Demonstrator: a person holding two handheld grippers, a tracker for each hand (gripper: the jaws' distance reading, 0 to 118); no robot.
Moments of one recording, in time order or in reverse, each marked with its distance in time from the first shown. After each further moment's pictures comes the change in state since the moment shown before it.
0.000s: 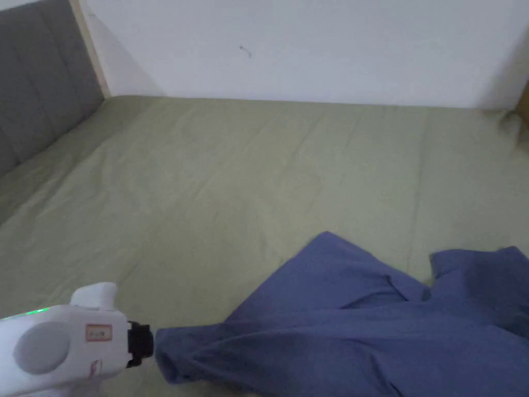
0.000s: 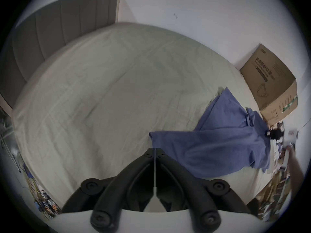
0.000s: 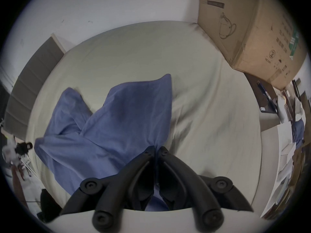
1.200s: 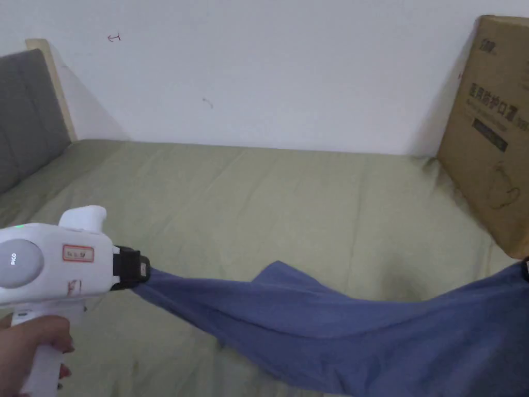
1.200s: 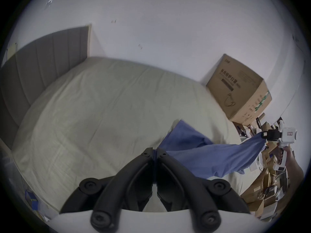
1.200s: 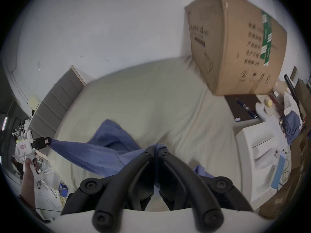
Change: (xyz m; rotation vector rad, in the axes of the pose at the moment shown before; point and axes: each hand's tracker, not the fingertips) left arm 0.080 0.049 0.121 0.269 -0.198 -0.227; right arm 0.027 -0.019 0.210 0.307 0.120 -0.116
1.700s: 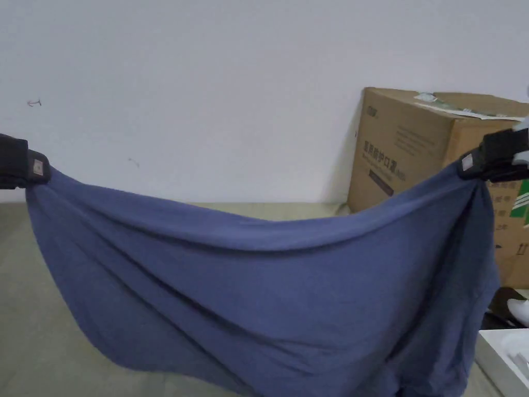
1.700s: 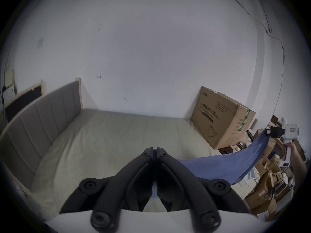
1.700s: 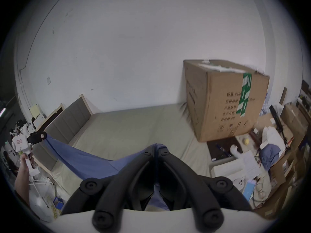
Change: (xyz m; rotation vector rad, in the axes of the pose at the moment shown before) left arm 0.083 0.144 0.128 0.277 -0.037 -0.146; right arm -0.028 0.108 0.171 0.278 -0.042 0.050
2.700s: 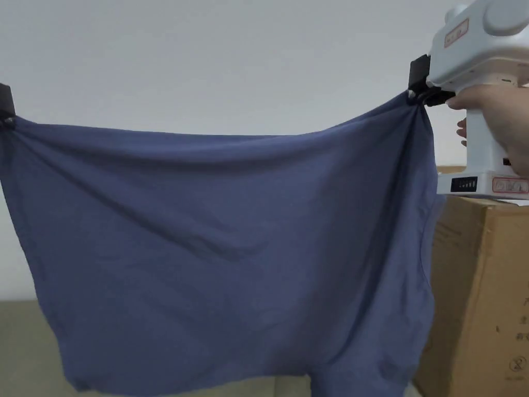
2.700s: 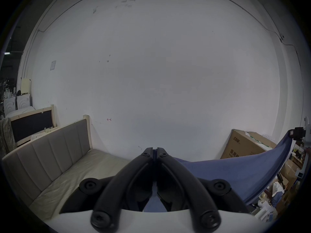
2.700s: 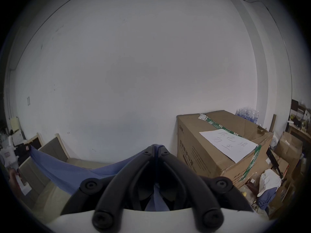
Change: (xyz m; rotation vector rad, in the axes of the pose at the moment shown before) left arm -0.004 0.192 -0.211 0.294 0.201 0.039; right arm -0.042 0.237 -0.179 0.334 -0.191 0.029
